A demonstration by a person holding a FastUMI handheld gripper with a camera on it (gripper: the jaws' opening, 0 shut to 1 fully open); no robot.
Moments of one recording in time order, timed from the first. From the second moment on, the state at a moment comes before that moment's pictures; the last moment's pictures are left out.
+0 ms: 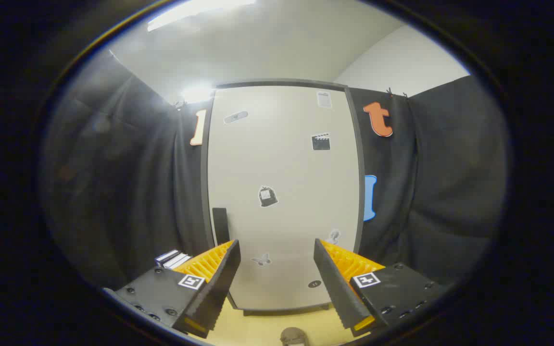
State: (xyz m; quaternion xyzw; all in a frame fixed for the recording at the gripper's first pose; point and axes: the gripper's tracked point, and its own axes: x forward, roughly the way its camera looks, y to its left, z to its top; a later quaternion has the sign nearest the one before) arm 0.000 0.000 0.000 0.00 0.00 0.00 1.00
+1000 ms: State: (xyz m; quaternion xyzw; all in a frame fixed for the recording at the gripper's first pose) arm 0.003 0.005 0.000 0.00 0.00 0.00 1.00
